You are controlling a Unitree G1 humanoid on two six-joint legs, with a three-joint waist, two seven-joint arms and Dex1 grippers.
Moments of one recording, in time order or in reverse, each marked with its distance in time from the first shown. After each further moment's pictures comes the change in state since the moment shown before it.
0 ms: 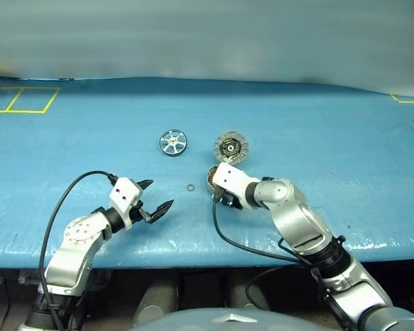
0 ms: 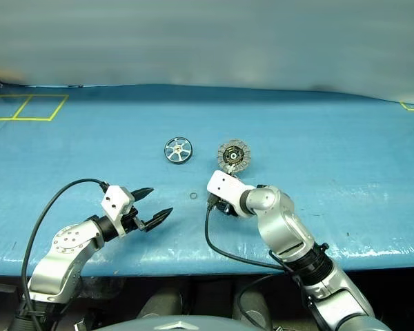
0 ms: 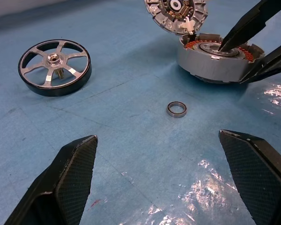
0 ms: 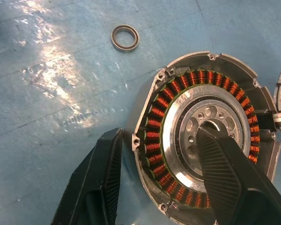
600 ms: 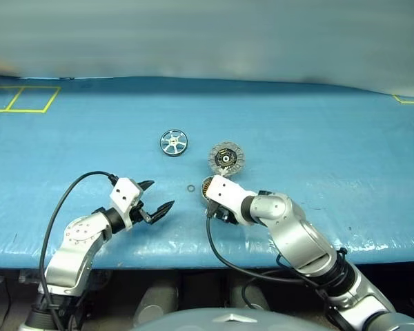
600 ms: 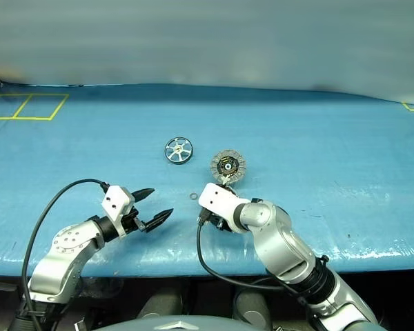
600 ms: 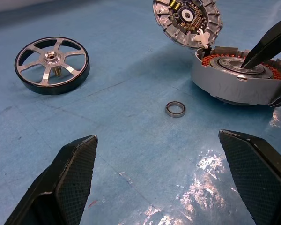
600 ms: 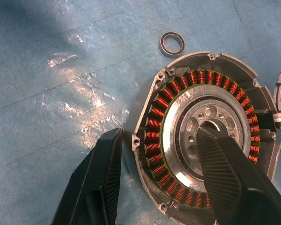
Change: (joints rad) left arm -0.004 0.000 -0.003 -0.001 -0.009 0.005 -0.011; right arm 0.040 -0.009 0.081 -0.183 0.052 0.181 -0.074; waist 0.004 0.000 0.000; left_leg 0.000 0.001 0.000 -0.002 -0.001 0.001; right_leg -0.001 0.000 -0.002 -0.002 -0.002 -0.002
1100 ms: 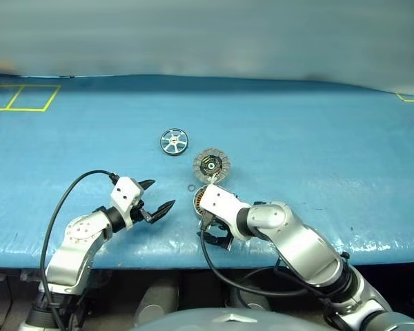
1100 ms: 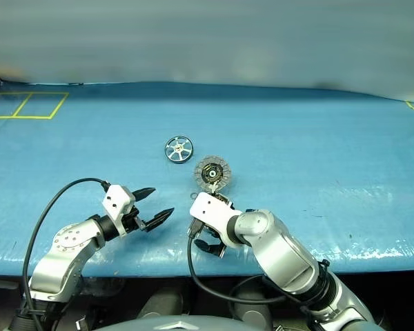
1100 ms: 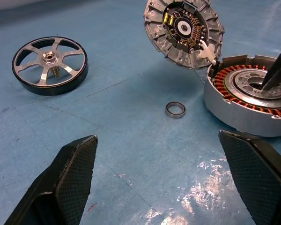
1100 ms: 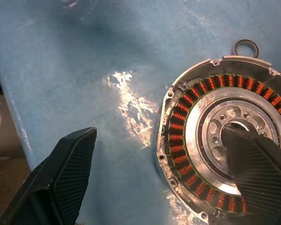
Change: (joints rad) left arm -0.005 0.000 -0.001 0.000 -0.001 0.005 -0.005; right arm -0.017 0.025 -0.011 -0.185 0.219 0.246 -0.038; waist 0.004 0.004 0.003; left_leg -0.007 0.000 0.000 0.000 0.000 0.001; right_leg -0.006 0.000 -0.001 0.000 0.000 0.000
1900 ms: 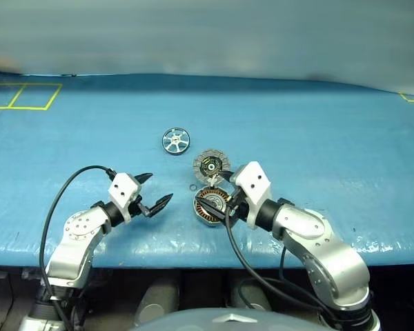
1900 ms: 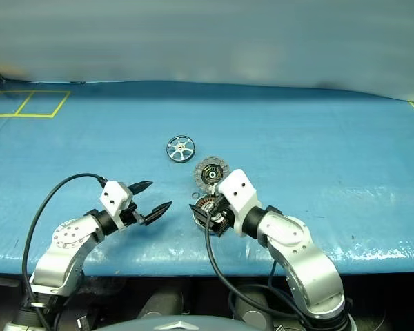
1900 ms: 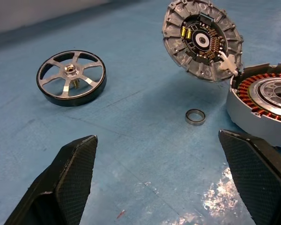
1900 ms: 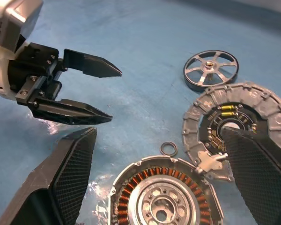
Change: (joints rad) left arm -0.057 -0.011 0.012 0.111 0.023 -0.125 -0.005; right arm 0.319 0.111 -0.373 -0.050 0.199 -0.503 -0.187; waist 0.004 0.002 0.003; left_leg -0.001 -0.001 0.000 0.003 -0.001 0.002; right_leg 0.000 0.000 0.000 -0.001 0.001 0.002
